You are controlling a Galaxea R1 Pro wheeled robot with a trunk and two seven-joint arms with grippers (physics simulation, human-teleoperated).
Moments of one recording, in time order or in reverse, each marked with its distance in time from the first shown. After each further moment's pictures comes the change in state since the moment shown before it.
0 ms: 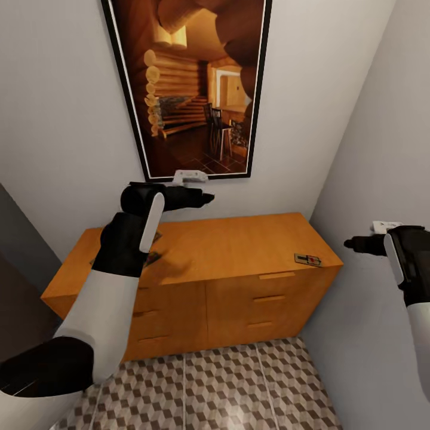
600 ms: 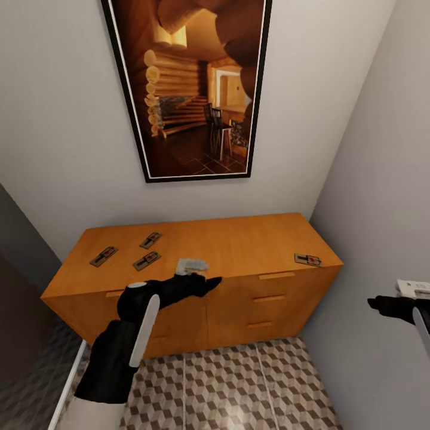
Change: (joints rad) left arm 0.614 0.008 0.007 -0.243 0.006 -0.137 -0.203; right arm 0.516 -0.012 -0.165 -0.340 -0.003 -0.038 0.001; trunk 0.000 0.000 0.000
